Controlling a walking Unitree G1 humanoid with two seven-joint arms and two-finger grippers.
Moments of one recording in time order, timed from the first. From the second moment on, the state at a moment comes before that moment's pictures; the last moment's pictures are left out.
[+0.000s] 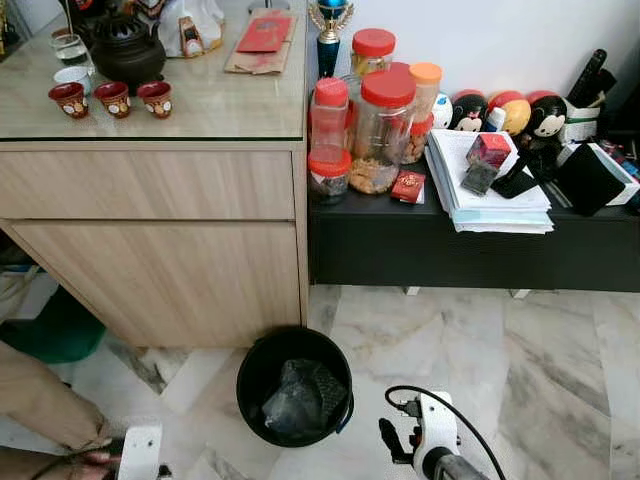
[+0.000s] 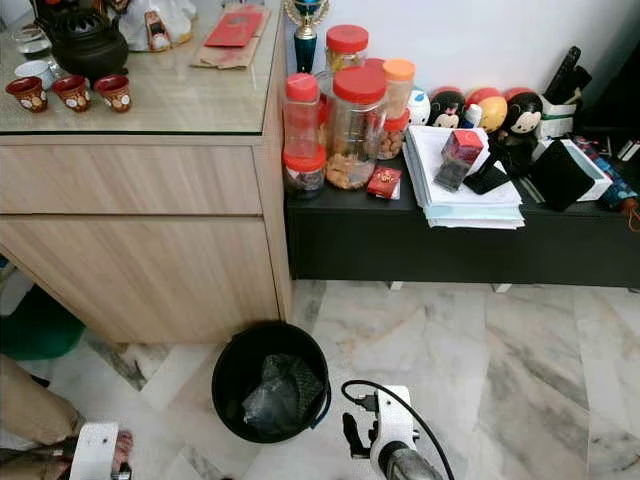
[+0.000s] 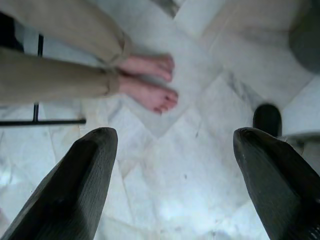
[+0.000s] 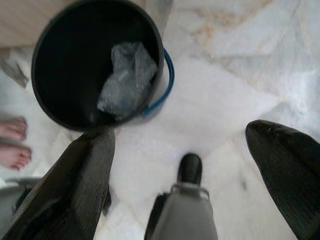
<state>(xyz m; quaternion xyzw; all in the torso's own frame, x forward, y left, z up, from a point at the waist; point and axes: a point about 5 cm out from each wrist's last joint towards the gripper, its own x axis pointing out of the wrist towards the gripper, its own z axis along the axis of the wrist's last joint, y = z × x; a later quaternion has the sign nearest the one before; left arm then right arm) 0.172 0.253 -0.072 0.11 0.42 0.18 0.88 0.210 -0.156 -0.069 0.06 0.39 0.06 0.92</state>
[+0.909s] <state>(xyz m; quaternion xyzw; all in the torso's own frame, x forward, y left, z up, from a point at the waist) 0.170 0.251 -0.074 0.10 0.43 0.19 0.88 0.200 -0.159 -0.075 0.06 0.41 0.05 0.91</state>
